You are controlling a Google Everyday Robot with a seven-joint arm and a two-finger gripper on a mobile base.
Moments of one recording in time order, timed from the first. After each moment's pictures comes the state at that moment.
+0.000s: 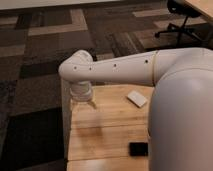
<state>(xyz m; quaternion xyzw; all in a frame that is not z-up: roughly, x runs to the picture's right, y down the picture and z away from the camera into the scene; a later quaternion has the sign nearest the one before) -0.108 0.100 0.703 -0.26 0.23 0.64 0.68</state>
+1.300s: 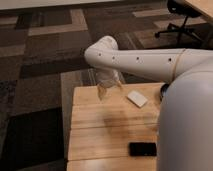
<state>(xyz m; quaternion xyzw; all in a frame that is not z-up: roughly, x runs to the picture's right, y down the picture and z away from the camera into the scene) 0.035 0.023 0.726 -0.23 0.25 0.48 0.81</state>
